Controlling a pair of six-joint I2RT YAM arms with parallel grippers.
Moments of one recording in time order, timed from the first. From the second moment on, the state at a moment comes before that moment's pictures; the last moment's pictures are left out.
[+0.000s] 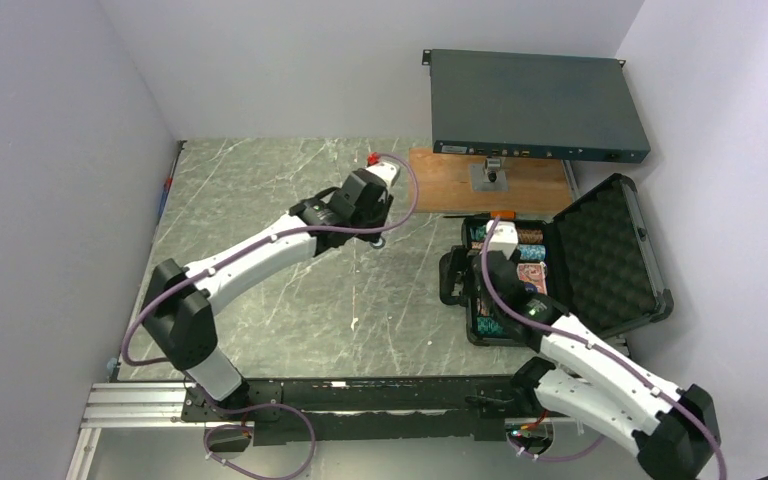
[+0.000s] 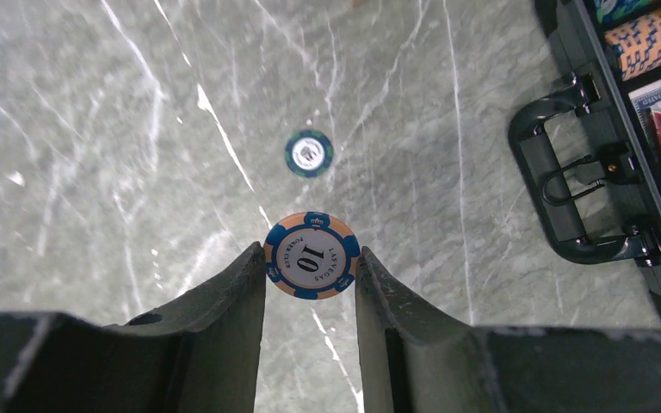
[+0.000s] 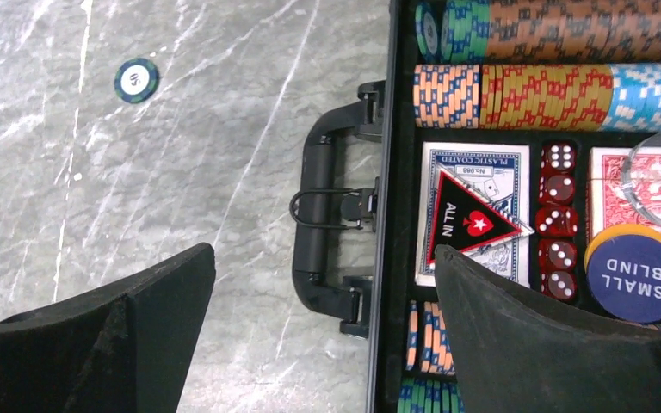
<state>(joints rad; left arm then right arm) -0.81 1.64 1.40 -0.51 -0.28 -0.26 0.74 0.80 0.53 -0.31 0.54 0.51</state>
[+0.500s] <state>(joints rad) -0.73 1.50 1.18 -0.35 -0.06 0.01 0.31 1.08 0.75 -0.23 -0.37 0.57</state>
